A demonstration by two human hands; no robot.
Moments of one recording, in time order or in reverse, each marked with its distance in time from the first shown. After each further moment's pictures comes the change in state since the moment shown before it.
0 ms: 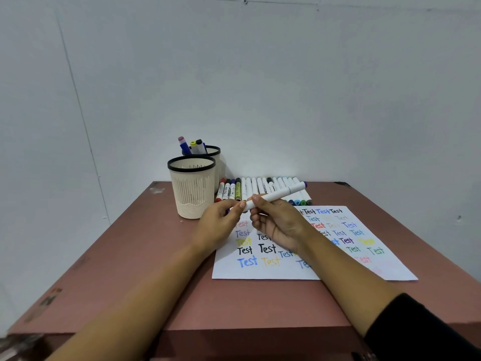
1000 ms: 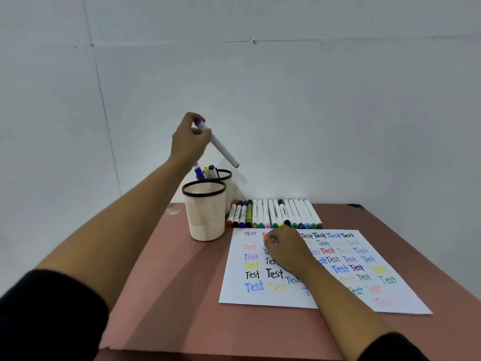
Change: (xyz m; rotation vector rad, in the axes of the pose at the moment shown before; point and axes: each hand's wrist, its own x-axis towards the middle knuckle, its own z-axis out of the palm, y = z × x) left_hand 0.123 0.080 -0.108 0.083 0.445 0.020; right_hand 0.023 0.020 -0.032 -1.424 0.227 -0.336
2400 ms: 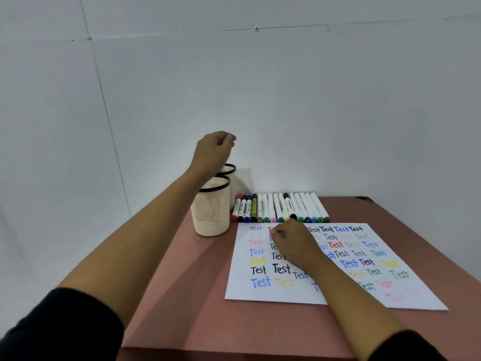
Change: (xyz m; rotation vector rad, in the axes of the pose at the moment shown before) left_hand -0.021 -0.007 0.030 0.175 -0.168 0.044; right_hand -0.002 -0.007 -0.007 -0.019 0.009 0.025
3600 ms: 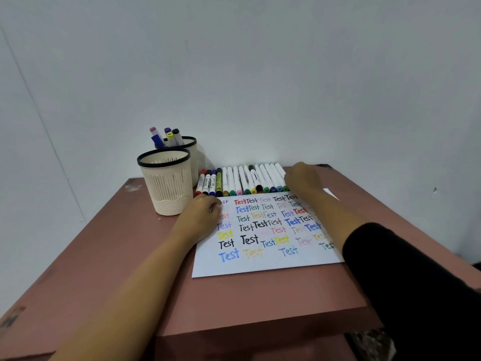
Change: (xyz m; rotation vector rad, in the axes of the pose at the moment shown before) left_hand -0.119 -0.069 0.071 0.342 -0.381 0.008; right_hand 0.050 0.061 -0.060 -0.123 0.138 0.403
